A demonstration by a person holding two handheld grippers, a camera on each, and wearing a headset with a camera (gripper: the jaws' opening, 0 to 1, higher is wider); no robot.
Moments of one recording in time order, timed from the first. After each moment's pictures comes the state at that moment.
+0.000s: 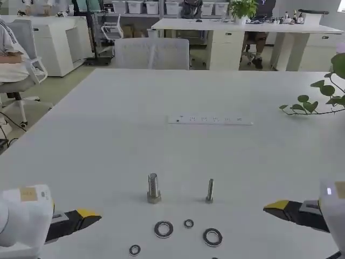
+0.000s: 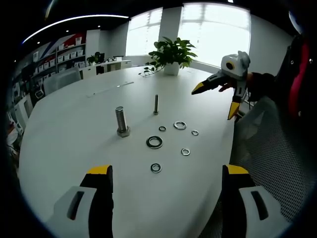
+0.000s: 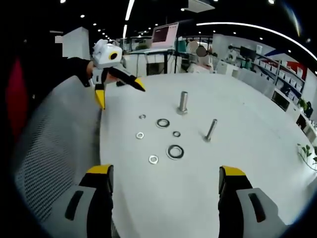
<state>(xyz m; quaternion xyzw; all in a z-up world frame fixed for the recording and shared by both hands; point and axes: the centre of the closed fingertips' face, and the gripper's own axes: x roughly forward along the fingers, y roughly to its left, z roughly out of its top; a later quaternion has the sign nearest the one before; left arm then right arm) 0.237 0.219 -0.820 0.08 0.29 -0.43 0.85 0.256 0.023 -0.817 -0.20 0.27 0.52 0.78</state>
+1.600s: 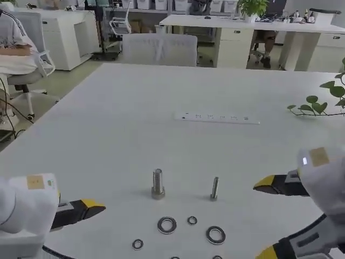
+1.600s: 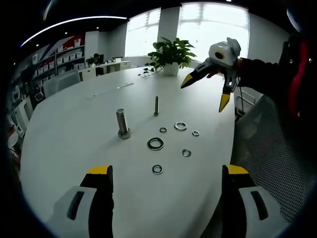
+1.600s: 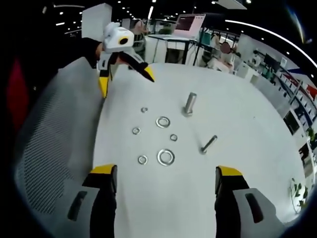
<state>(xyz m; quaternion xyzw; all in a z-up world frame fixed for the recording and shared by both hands) 0.240 0.220 -0.816 0.08 0.29 -0.43 0.85 0.282 0.037 -0.802 -0.31 0.28 0.57 0.71</state>
